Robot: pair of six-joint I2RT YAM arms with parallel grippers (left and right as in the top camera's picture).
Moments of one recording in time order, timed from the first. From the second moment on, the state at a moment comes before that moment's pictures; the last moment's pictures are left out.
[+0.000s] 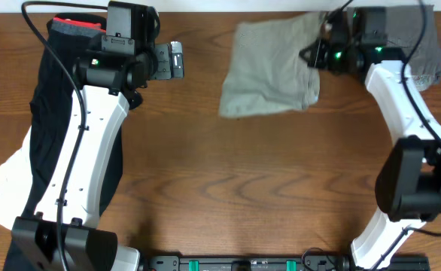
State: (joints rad) left arm -0.18 1.64 1.67 -0.91 -0.01 -0.19; right arm 0.01 1.94 1.62 -0.50 -0.52 0.26
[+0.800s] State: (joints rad) left arm -0.18 1.64 1.66 -0.91 -0.01 -0.19; right arm -0.04 1.90 1.69 0.14 -0.31 0.48
